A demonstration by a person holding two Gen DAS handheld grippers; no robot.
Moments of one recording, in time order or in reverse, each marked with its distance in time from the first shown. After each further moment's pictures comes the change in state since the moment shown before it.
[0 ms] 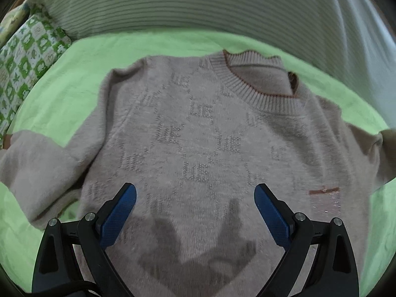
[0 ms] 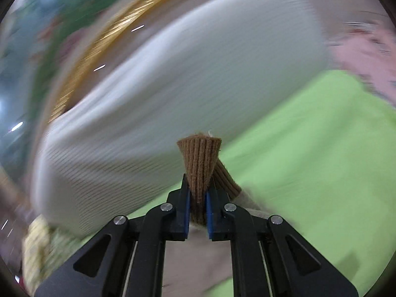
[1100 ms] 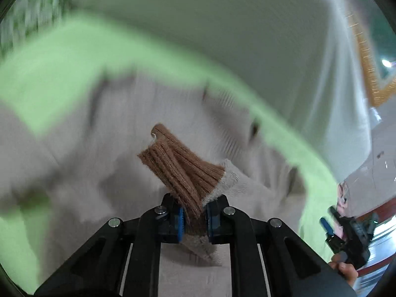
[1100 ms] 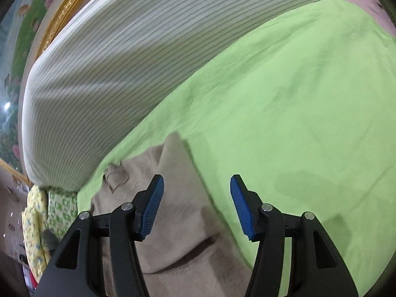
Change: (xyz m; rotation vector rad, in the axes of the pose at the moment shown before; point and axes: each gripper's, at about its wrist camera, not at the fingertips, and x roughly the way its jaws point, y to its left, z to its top) left arm -0.033 0.029 0.015 -0.221 -0.075 -0.309; right arm 0.031 -0.005 -0.112 0.079 0.264 -0.116
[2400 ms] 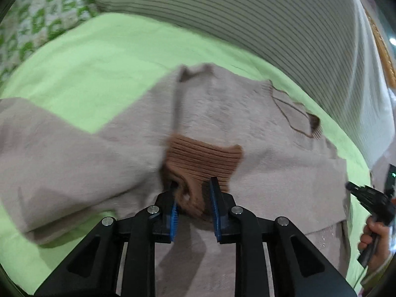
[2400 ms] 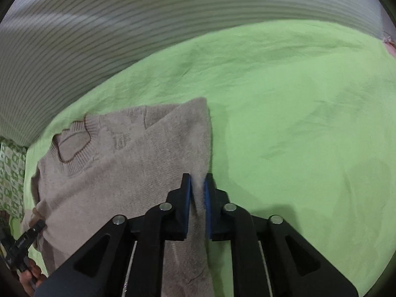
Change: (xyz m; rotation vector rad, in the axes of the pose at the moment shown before) left arm 0.013 0.086 -0.018 0.044 0.015 0.136; right arm 0.079 0.023 0.015 -0.285 0.147 -0.252
